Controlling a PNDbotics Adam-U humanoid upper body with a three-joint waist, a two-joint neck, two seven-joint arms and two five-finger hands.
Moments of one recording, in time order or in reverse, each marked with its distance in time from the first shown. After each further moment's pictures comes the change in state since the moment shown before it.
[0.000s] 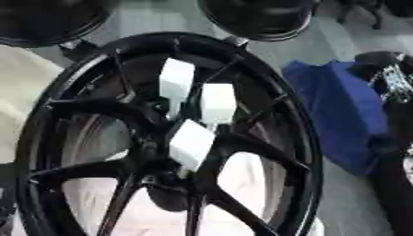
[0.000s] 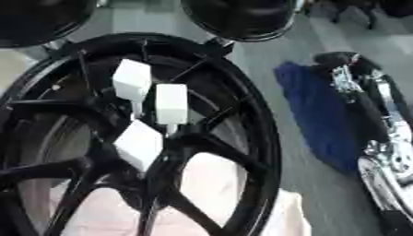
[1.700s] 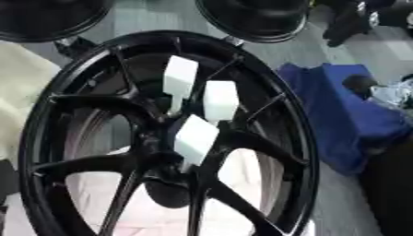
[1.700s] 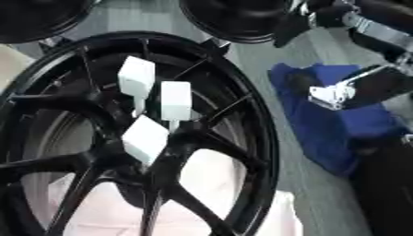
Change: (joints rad) left arm 0.023 0.019 -0.003 0.000 -0.001 0.009 -0.017; right arm -0.235 -0.662 0.155 -0.006 0.273 -0.274 0.501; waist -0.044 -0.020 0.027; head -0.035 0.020
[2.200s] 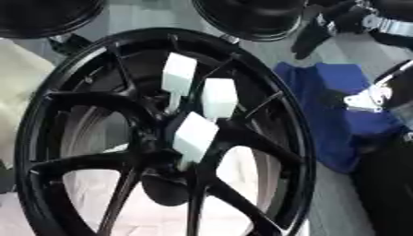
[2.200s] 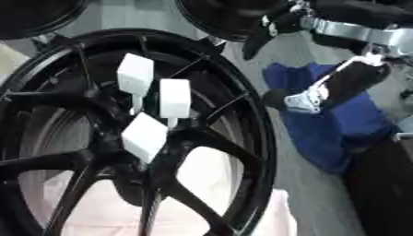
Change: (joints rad) left arm 0.000 0.001 -0.008 0.000 0.000 0.005 -0.010; right arm -0.144 -0.020 0.142 0.000 -0.024 0.199 0.050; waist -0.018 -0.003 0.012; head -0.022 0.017
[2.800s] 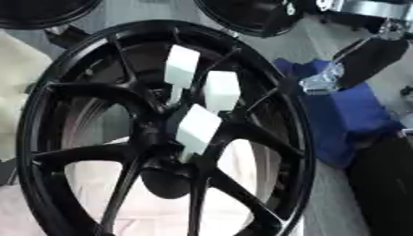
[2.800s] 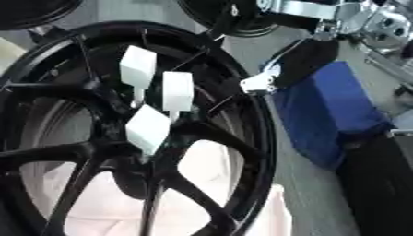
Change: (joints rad) left arm 0.001 0.000 -0.003 0.000 0.000 0.006 0.002; right arm -0.203 0.099 0.147 0.000 0.032 0.310 0.072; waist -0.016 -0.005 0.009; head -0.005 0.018
